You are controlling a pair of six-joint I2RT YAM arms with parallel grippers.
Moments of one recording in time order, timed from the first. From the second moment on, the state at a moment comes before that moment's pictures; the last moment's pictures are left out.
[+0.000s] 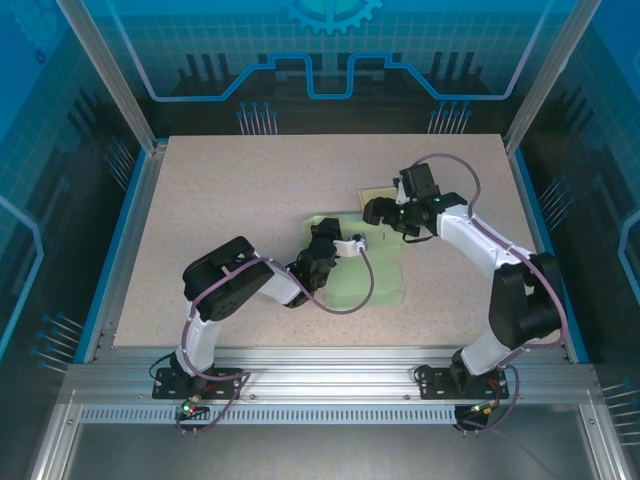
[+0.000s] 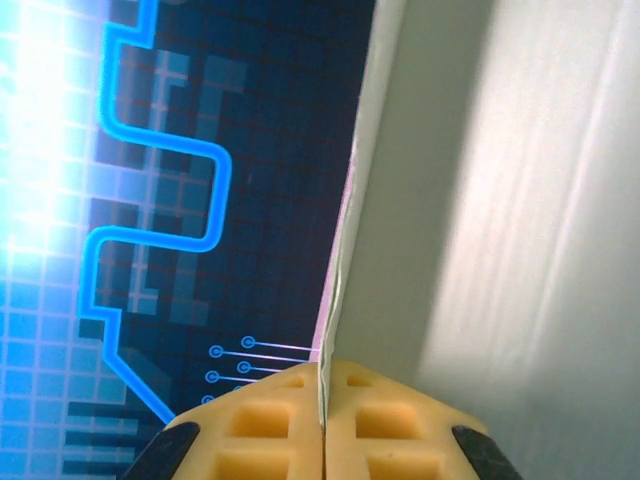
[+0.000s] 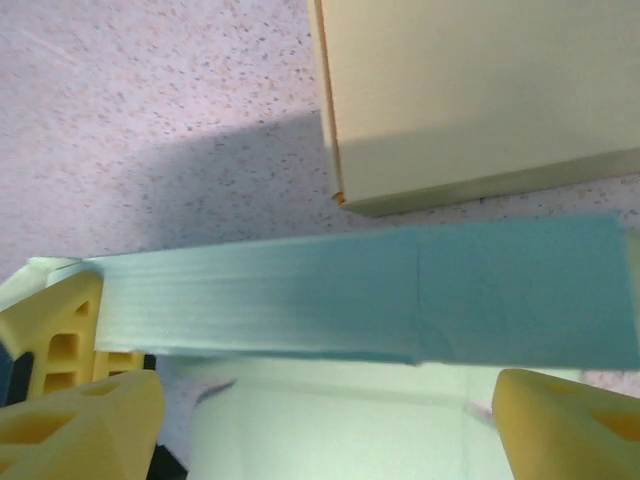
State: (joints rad) left arm -0.81 2.04 0.84 1.08 -0.62 1.23; right arm 0.31 1.57 1.15 -0.54 -0.21 0.53
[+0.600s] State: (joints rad) left arm -0.81 2.05 0.83 1.26 -0.60 1.31; right arm 0.15 1.39 1.03 -0.47 -0.32 0.53
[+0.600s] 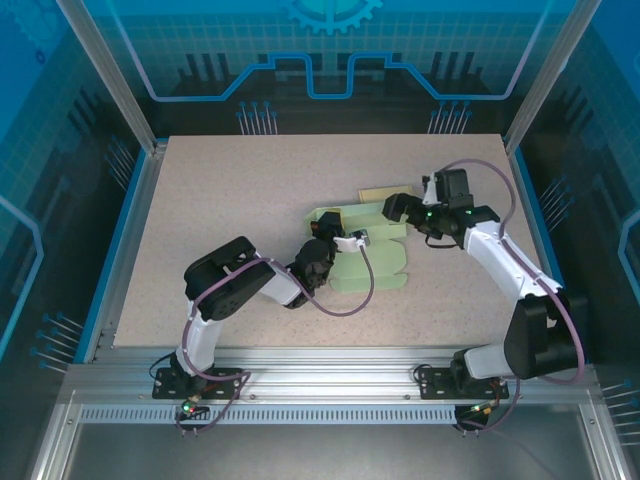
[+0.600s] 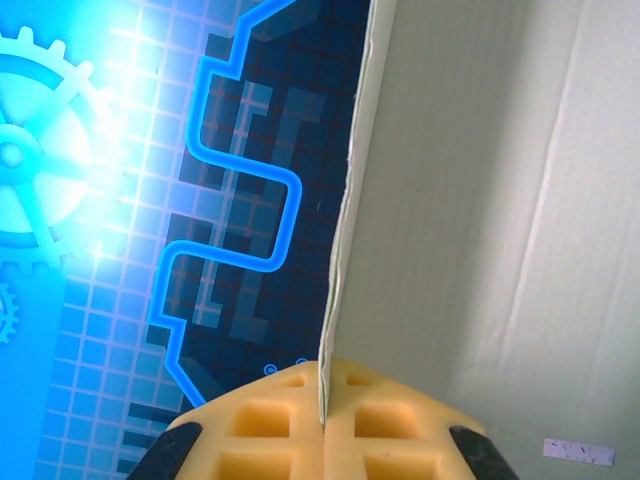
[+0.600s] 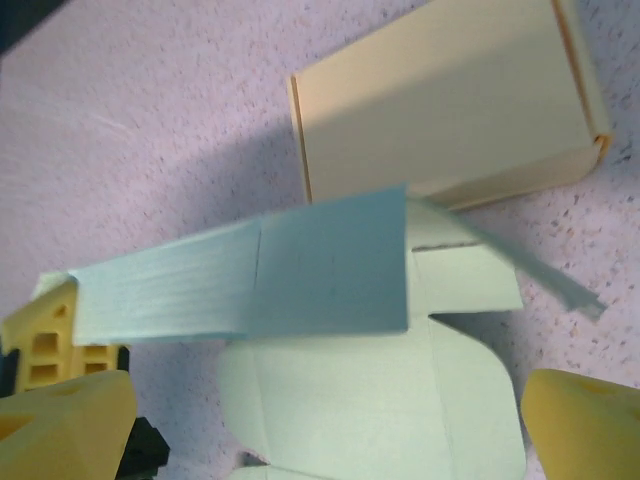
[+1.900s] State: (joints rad) left arm -0.82 2.05 0.82 1.27 -0.59 1.33; right arm 0.10 1.45 1.14 -0.53 -0.36 0.41
